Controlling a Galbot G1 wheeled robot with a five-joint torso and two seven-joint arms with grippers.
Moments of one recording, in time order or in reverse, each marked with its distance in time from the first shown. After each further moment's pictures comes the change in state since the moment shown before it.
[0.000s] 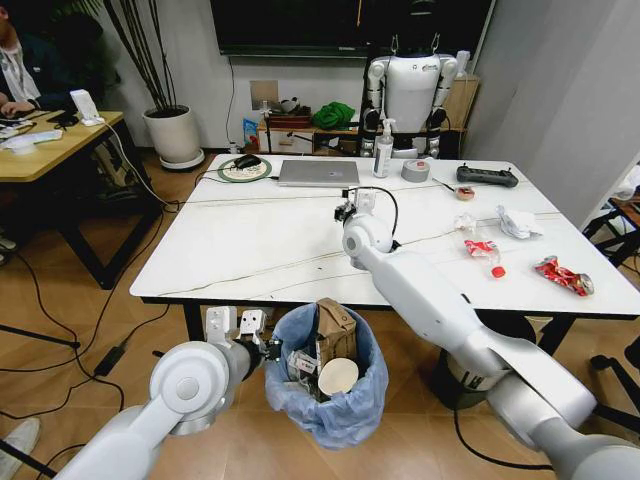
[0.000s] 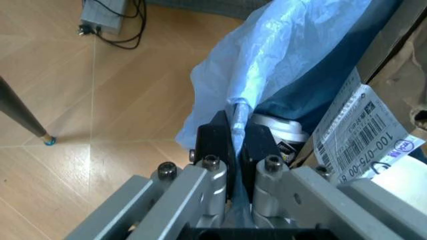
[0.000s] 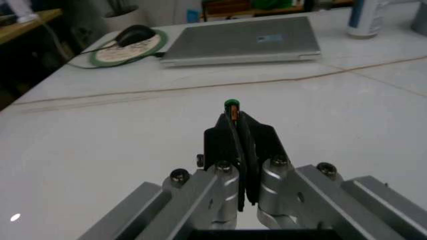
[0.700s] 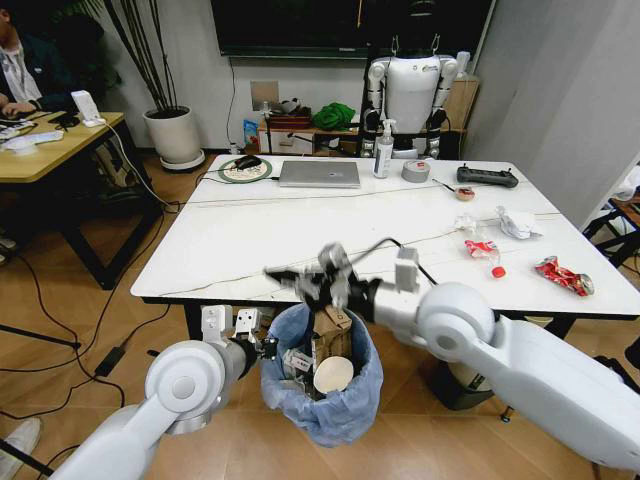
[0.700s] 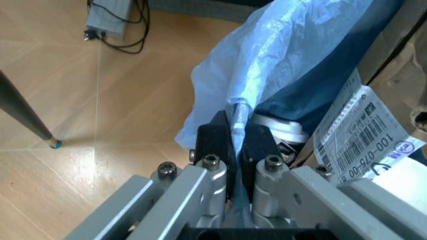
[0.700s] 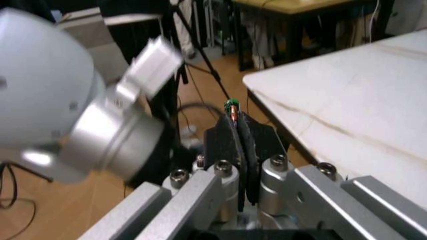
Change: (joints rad) left arm -0.001 0.013 -0.017 -0.011 -0.009 0.000 -0.004; right arm -0.289 -0.548 -0.034 0.720 -0.028 0.015 -0.893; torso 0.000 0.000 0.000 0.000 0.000
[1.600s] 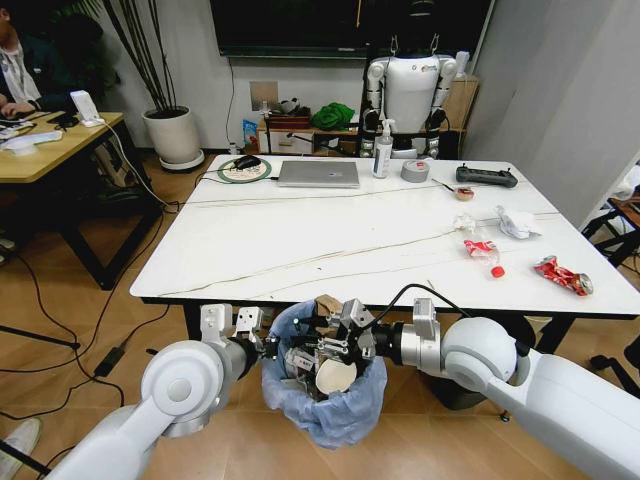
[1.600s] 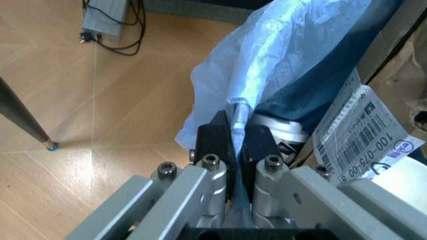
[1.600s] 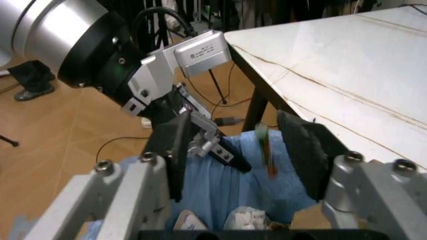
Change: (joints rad) left arm 0.007 0.008 -0.001 -0.027 -0.007 0.000 -0.004; right arm -0.122 -0.048 0.043 -0.059 -0.201 0.086 -0.095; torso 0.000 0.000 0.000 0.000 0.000
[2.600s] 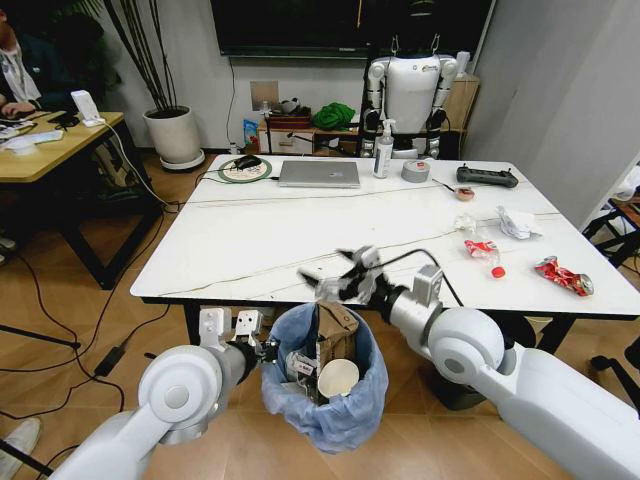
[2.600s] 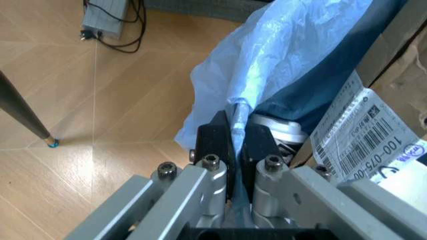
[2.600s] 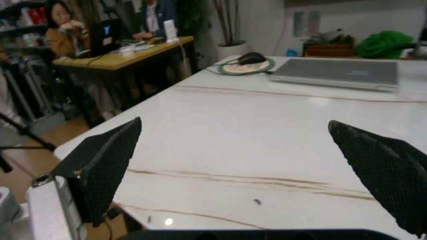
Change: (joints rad) left arm 0.029 0.002 -0.007 -0.020 0.013 0.000 -0.001; right arm -0.032 0.140 0.133 0.045 0.182 0.012 0.683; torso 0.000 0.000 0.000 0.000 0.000
